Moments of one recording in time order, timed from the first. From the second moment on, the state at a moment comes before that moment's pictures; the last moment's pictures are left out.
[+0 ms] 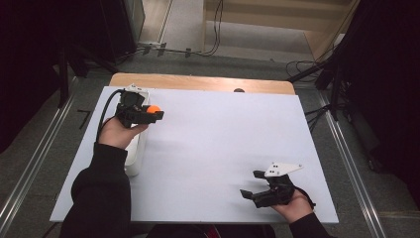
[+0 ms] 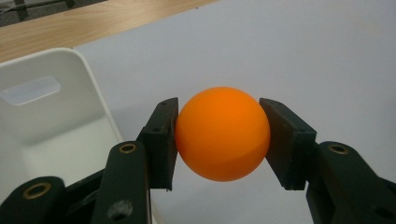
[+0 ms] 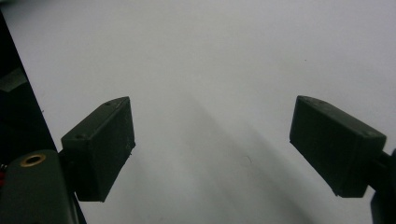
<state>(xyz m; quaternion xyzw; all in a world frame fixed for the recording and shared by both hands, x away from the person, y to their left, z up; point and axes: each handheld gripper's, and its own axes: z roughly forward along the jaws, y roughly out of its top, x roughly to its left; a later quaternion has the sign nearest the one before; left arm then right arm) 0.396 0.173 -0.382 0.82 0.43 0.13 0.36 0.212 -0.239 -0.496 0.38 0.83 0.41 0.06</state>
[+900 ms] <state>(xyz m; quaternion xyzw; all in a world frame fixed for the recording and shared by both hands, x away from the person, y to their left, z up) 0.396 0.194 -0.381 0.81 0.45 0.14 0.35 0.214 -0.238 -0.496 0.38 0.83 0.41 0.06</state>
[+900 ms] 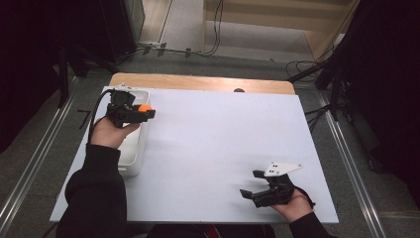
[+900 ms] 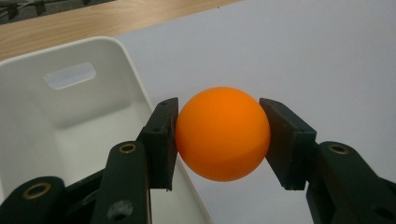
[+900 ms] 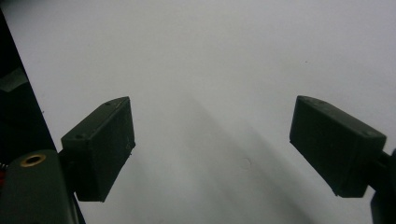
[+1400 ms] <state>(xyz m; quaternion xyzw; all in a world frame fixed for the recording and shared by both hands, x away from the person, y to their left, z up) 0.397 0.210 -0.381 0.79 0.47 0.15 0.35 0.214 -0.238 -0.496 0.38 0.83 0.41 0.06</state>
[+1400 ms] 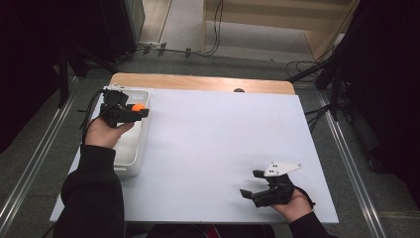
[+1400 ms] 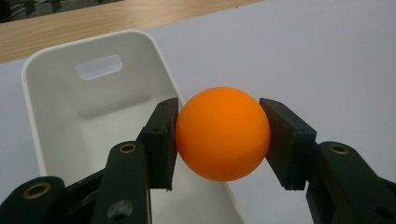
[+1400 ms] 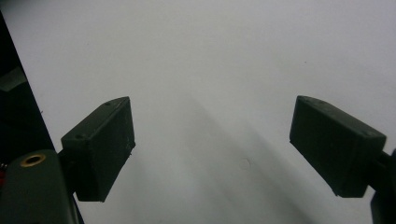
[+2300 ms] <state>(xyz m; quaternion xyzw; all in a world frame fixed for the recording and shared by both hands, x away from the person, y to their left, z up) 0.400 0.226 -0.387 0.78 0.49 0.17 0.33 0.214 -0.238 -0.496 0.38 0.83 0.41 0.06</state>
